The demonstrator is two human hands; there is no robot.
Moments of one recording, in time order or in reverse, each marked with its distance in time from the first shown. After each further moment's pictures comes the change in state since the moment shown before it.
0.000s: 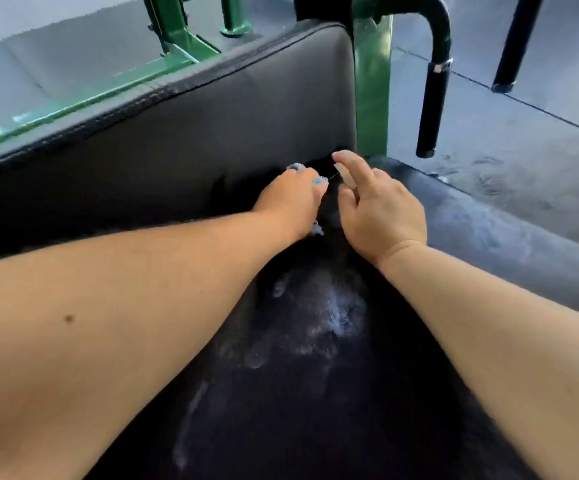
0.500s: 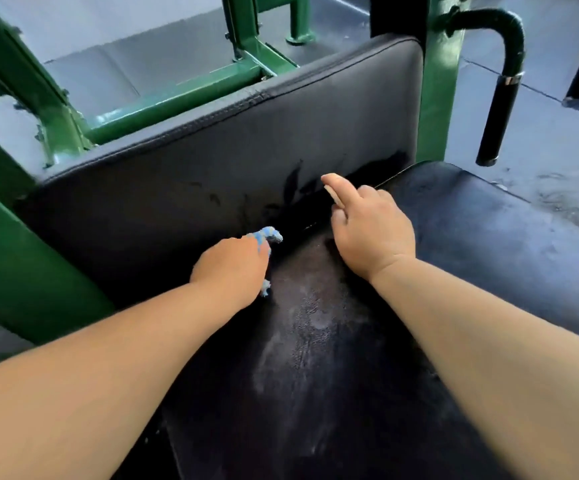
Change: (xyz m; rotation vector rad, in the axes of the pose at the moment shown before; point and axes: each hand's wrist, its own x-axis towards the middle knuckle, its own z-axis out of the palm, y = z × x) left_hand -0.156 -0.078 0.010 0.203 -0.188 -0.270; right_hand -0.035 -0.072 0.015 0.043 -0.096 -0.140
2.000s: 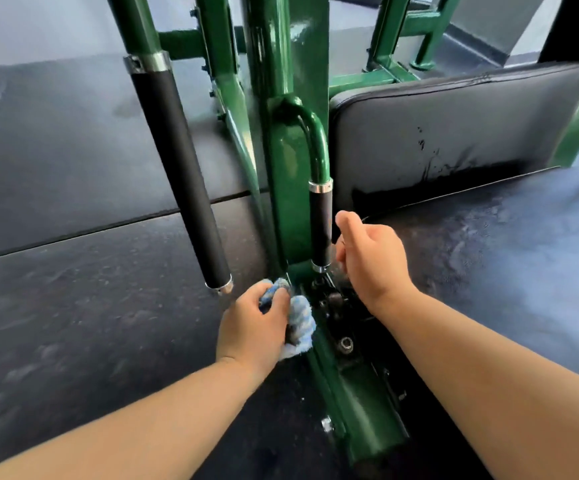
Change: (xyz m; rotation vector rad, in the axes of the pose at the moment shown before) left_hand -0.293 -0.118 0.133 -1.396 0.406 -0.693; right_hand -0.204 -0.263 0.060 0.695 -0.135 0.083
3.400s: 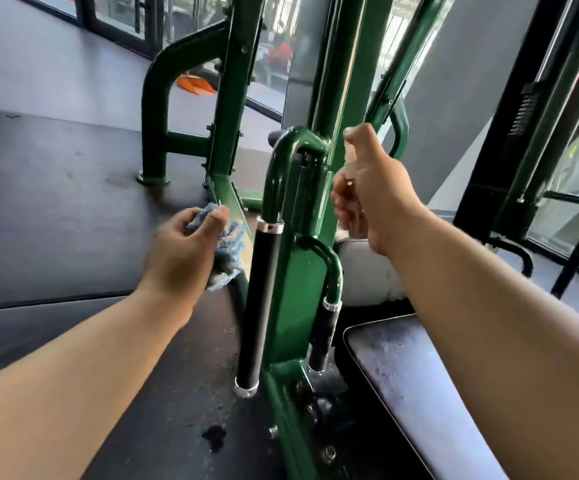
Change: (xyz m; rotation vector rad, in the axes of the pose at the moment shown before) left_hand 0.087 0.107 -0.161 -0.712 0.089 0.310; right_hand 0.025 -0.245 -0.001 0.078 -0.063 -0.098
